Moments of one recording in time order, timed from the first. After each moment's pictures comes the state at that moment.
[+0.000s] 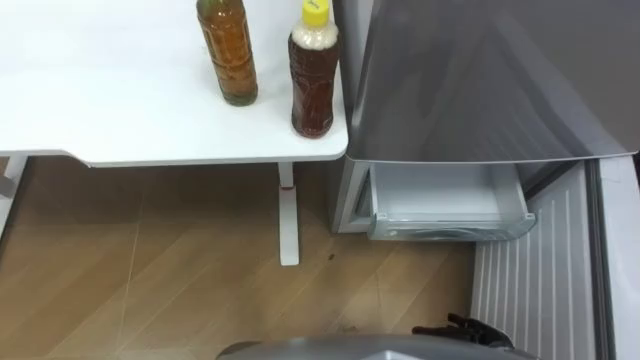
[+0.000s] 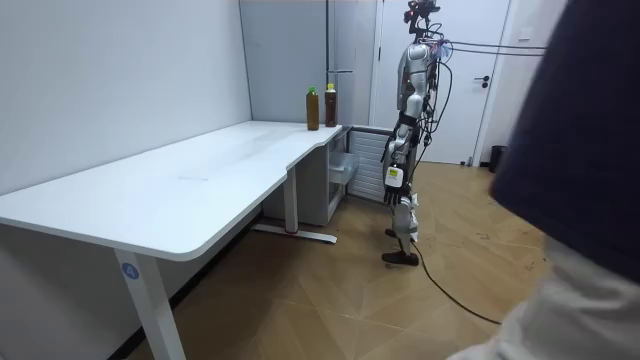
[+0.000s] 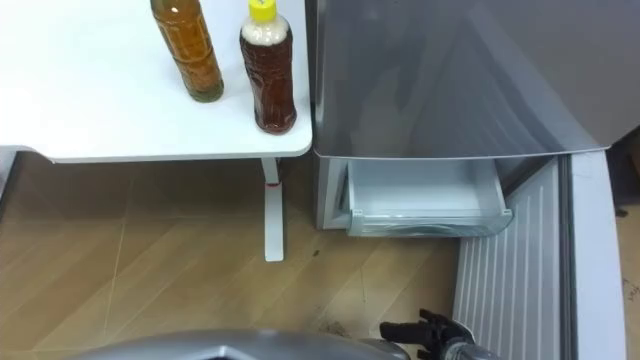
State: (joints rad) left arm 0.19 0.18 -0.01 1.12 0.47 0.22 -0.05; right arm 0.07 -0.22 0.07 1.25 0.24 0.06 0.18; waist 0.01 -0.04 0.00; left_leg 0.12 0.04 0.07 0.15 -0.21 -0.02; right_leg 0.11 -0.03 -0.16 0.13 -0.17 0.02
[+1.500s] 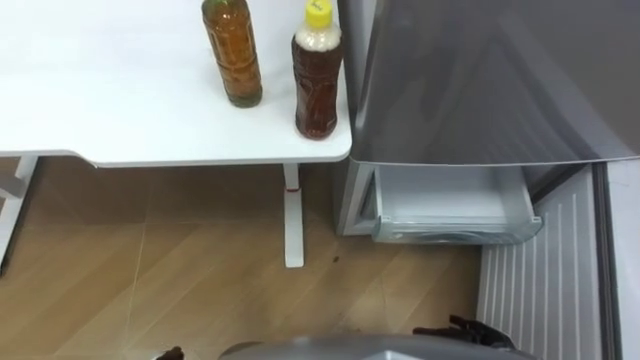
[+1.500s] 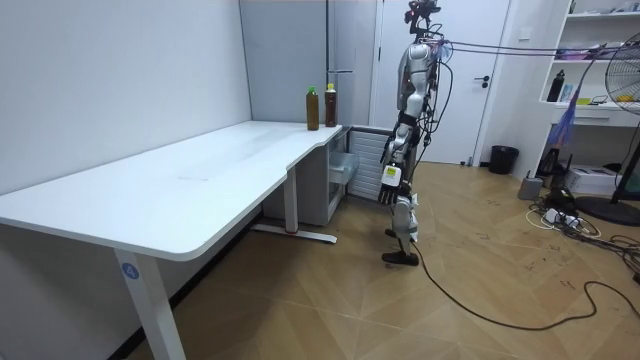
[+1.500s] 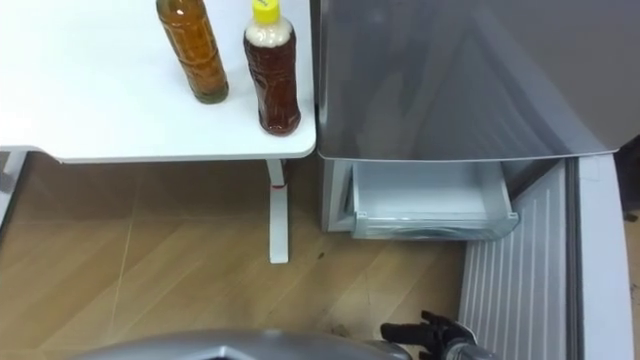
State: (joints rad) left arm 0.18 0.18 0.09 1.12 0.14 0.19 0.10; right arm 0.05 -0.23 0.05 1.30 0.25 0.05 0.17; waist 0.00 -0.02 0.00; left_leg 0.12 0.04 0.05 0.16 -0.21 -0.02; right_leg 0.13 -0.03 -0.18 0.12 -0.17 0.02
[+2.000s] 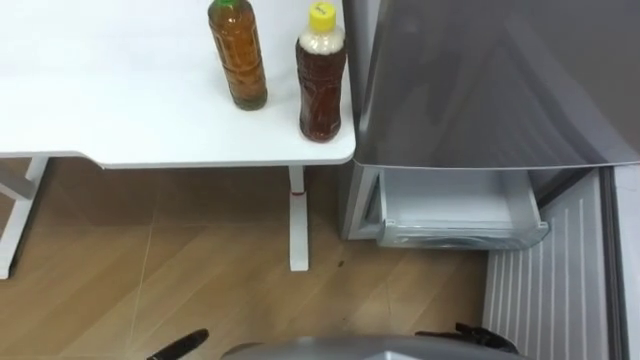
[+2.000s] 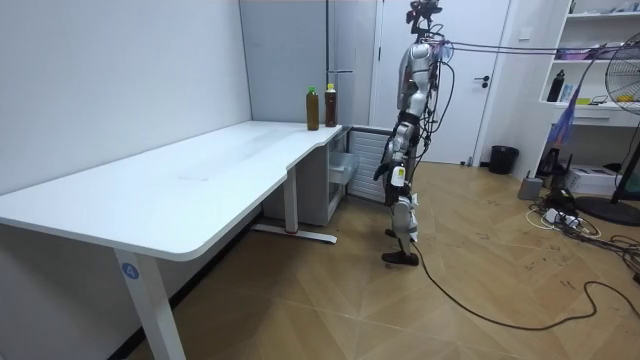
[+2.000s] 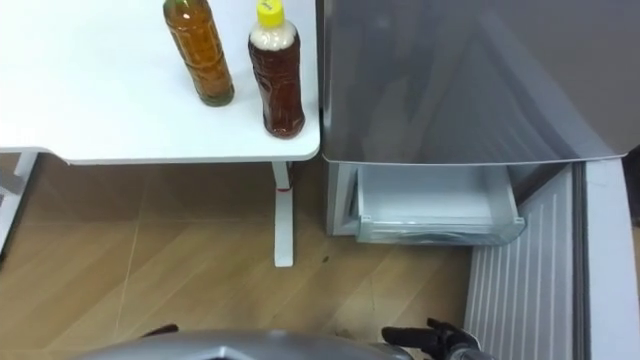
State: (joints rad) left arm 0.19 0.18 0.28 1.03 -0.75 0.11 0.30; right arm 0.07 -0.23 0.01 1.27 0.24 0.08 0.15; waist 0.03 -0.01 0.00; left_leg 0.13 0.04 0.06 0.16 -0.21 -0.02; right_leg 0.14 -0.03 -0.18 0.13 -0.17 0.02
